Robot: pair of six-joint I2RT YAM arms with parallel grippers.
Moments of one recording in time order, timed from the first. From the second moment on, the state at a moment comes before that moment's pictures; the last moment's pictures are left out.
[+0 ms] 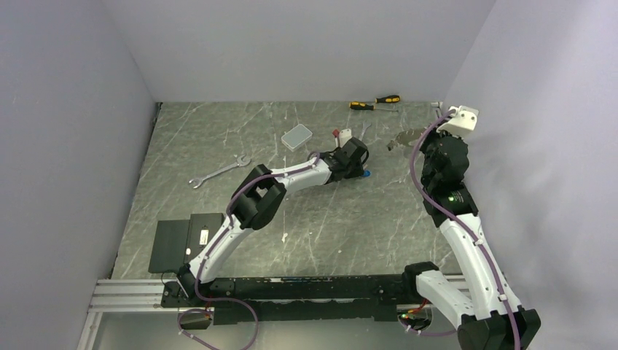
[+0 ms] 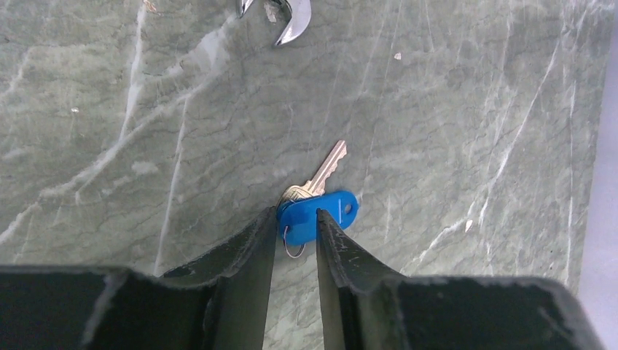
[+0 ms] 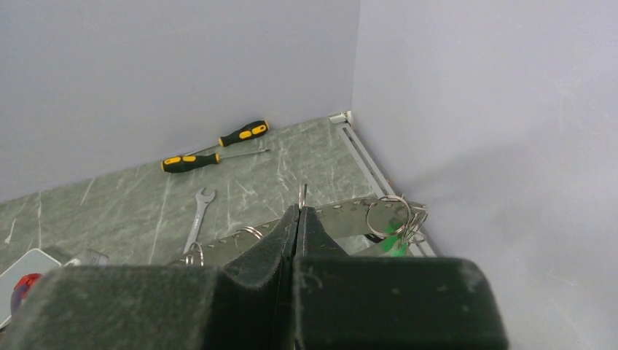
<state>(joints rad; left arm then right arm) -0.90 2.47 2.00 -0.25 -0.24 -0.93 0.16 0.88 0.90 -0.01 0.52 0.03</state>
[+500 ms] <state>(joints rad) -0.91 2.49 2.03 -0.29 -0.25 -0.99 0.17 0.86 0.87 0.00 0.54 0.02</state>
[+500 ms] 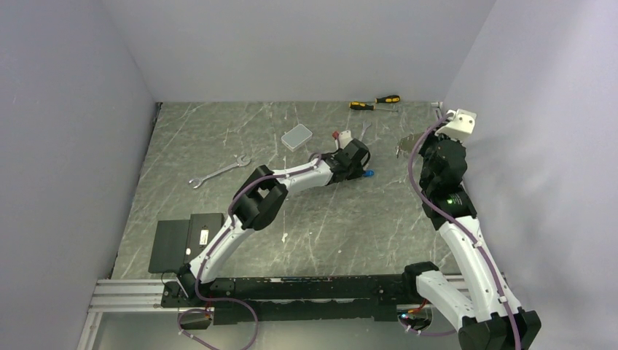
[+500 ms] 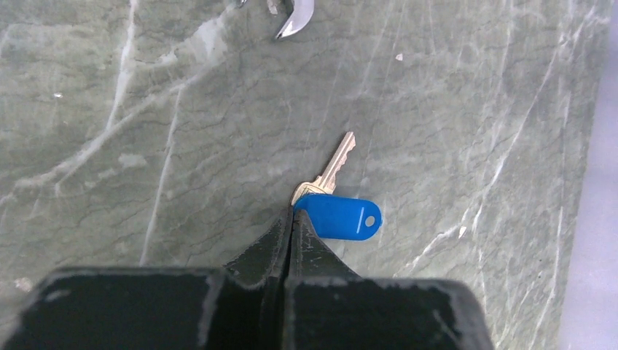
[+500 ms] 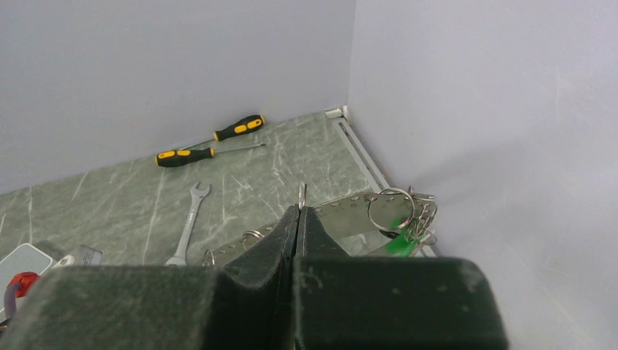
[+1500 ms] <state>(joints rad) -0.91 1.55 1.06 -0.07 -0.29 -0.64 0.22 0.75 0.77 0.05 0.09 0.07</state>
